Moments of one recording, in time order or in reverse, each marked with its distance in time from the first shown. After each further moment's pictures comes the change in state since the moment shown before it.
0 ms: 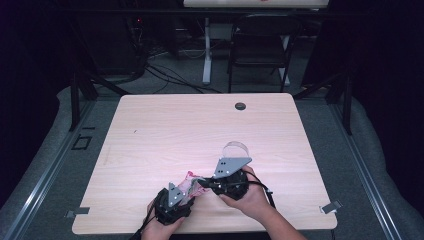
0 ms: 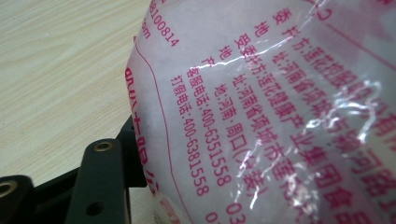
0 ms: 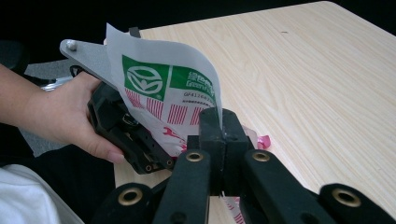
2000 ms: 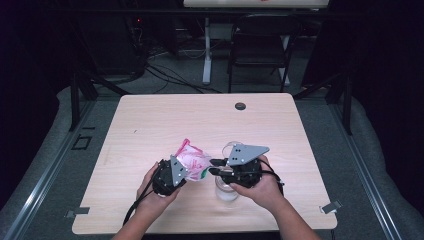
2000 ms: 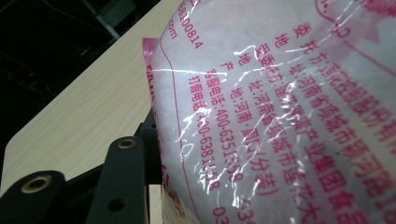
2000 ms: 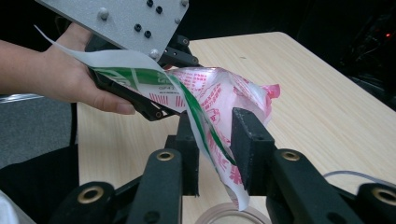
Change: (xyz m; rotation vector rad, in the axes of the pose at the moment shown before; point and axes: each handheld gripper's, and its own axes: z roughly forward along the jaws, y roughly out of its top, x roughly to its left) left arm 0.027 0.081 -0.021 -0.068 0.220 0.283; right arm -0.021 0.016 -0.036 -0.068 -0.106 -0.048
